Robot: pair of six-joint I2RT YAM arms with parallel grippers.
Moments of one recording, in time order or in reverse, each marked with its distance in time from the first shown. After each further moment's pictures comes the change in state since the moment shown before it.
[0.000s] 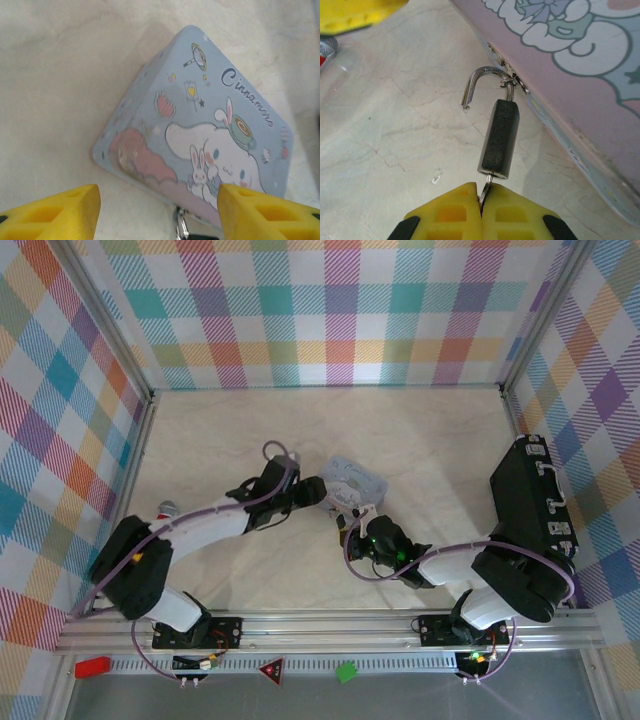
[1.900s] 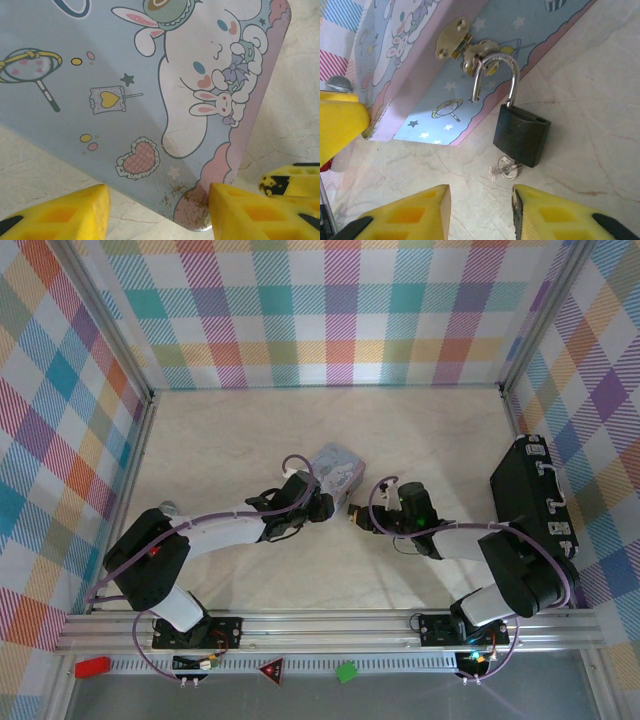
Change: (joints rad) left arm -0.135 0.035 -0.059 0.009 -0.135 -0.004; right arm -0.414 0.010 0.086 -0.175 -0.488 0.040
